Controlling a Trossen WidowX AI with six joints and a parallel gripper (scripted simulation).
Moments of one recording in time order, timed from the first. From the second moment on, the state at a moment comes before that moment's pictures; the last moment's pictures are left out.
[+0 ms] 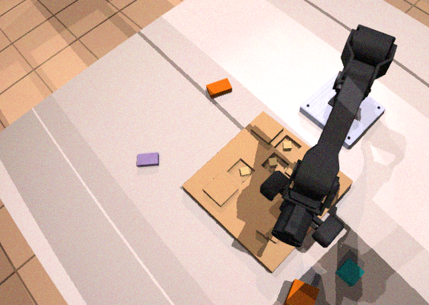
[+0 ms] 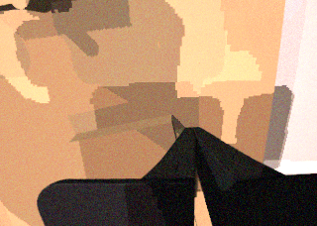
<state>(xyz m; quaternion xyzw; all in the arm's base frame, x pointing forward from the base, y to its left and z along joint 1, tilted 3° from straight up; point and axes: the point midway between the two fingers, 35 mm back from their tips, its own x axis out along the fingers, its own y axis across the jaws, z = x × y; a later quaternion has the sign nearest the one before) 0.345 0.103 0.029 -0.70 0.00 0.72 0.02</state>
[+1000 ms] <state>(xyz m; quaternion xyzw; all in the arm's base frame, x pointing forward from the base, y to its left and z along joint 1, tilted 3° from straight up) 0.343 0.071 0.028 -0.70 0.00 0.72 0.02</state>
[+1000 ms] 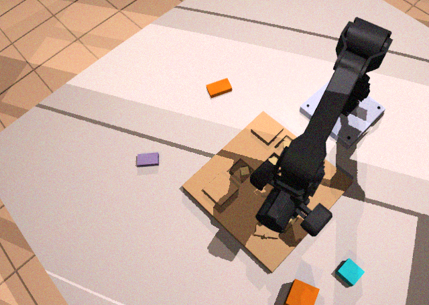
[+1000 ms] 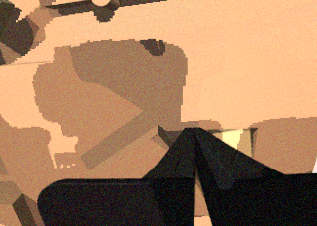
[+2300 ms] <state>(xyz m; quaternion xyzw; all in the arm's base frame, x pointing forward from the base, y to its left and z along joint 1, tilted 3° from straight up) 0.358 0.032 0.030 -0.70 0.00 0.71 0.02</state>
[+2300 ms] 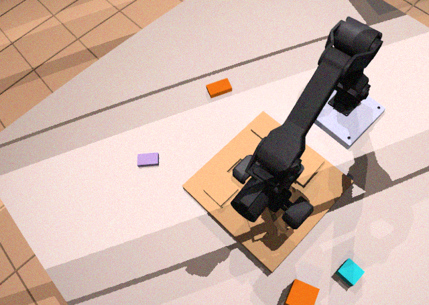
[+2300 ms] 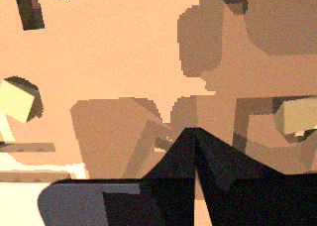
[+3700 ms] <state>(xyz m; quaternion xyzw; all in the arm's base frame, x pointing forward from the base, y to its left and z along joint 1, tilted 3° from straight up) 0.387 0.006 0.036 -0.70 0.00 0.71 0.02</state>
